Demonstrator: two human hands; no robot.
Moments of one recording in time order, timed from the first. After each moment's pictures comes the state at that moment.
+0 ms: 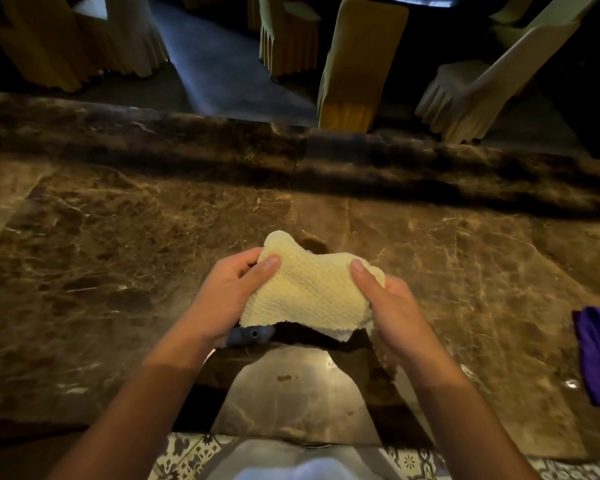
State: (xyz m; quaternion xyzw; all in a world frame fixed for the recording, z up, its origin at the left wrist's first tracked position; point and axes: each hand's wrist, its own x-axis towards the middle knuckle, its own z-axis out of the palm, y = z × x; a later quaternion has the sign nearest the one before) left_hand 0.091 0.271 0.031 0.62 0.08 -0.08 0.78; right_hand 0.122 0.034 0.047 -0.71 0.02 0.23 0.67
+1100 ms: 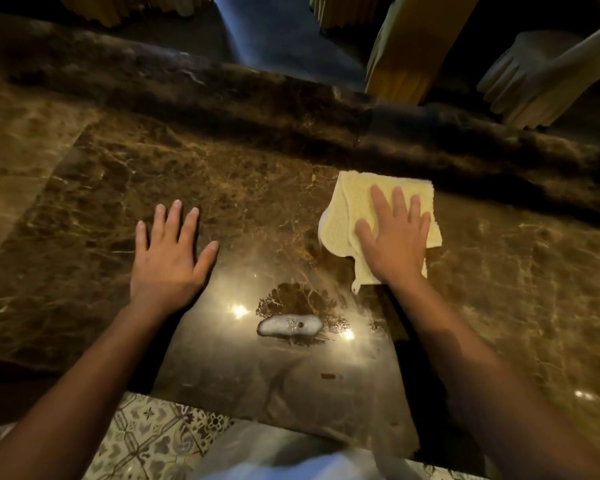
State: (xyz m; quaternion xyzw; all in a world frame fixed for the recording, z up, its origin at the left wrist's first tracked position) left_hand 0.073 0.434 -0.082 0.98 0.20 0.02 0.06; right_hand 0.248 0.109 -0.063 -0.99 -0.12 0.04 0.10
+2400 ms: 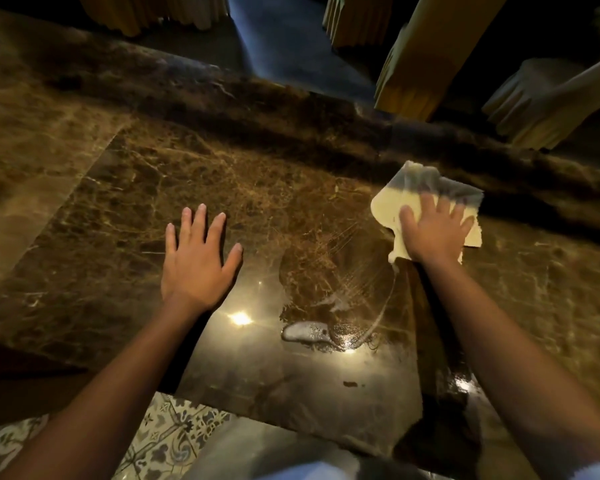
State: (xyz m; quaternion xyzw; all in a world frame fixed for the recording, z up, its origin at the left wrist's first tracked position) left_hand 0.077 0.427 -0.068 0.97 0.22 0.03 0.08; right_hand 0.299 0.105 -0.056 -1.00 0.00 0.03 0.06
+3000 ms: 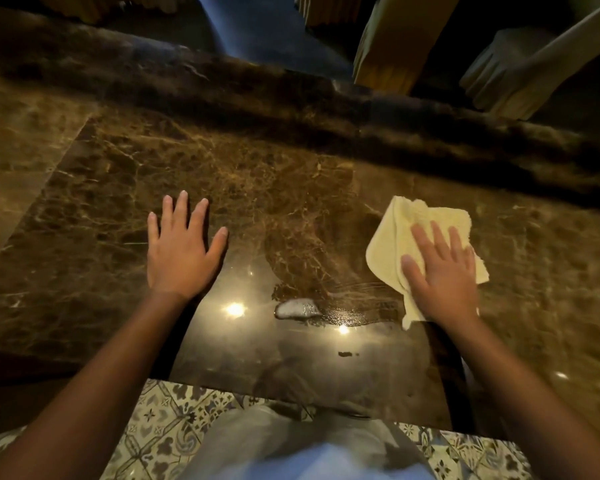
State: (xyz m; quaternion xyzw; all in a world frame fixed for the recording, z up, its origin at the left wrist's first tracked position) left_hand 0.074 0.432 -0.074 0.97 0.21 0.05 0.10; right_hand 0.173 0.025 -0.059 -0.99 -0.12 0.04 0.09
